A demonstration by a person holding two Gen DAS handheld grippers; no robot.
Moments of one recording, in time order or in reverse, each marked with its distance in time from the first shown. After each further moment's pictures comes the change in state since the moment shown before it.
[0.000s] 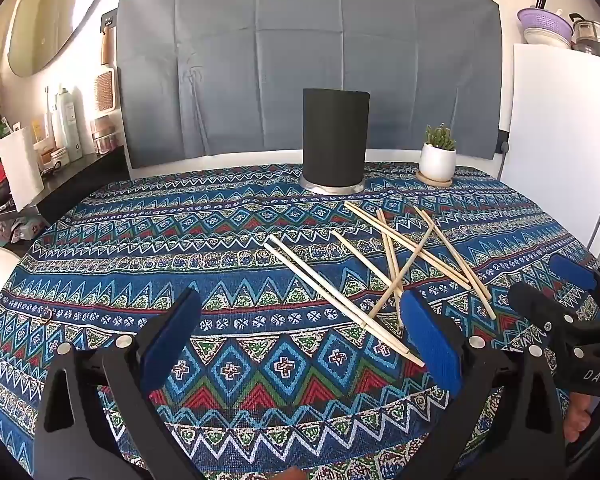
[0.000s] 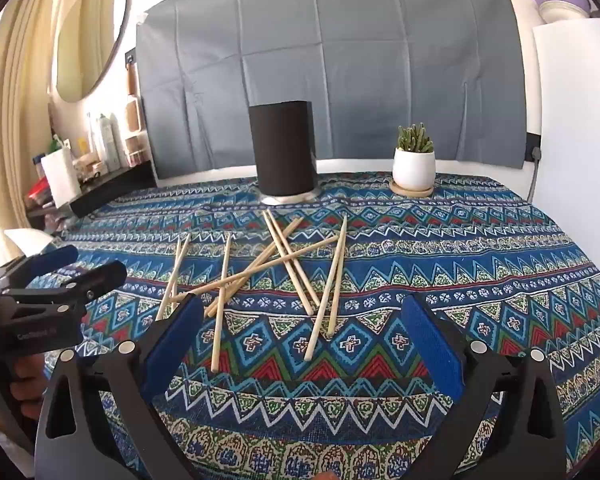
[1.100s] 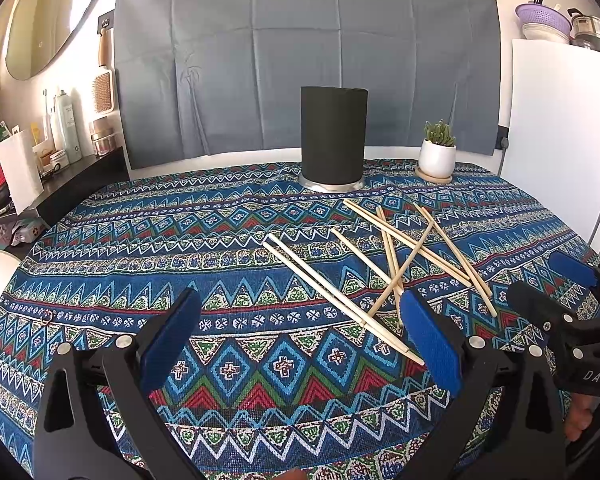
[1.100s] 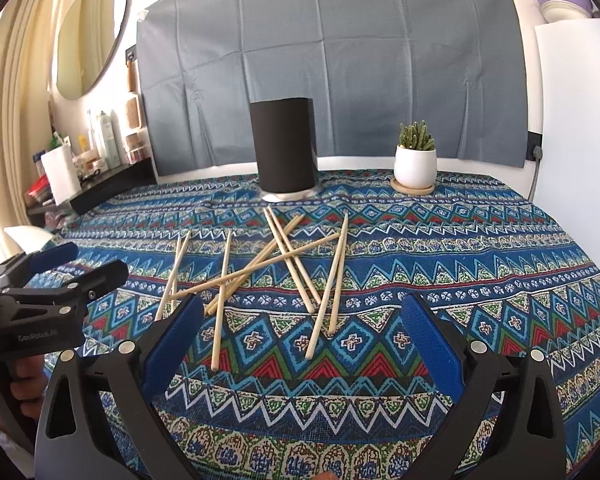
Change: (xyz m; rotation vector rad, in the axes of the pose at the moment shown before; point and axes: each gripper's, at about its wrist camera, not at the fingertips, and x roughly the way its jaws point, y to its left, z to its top) left arm 0.002 -0.007 -0.001 0.006 0.000 0.003; right arm 0.002 0.001 -0.001 -0.009 0.007 -0.007
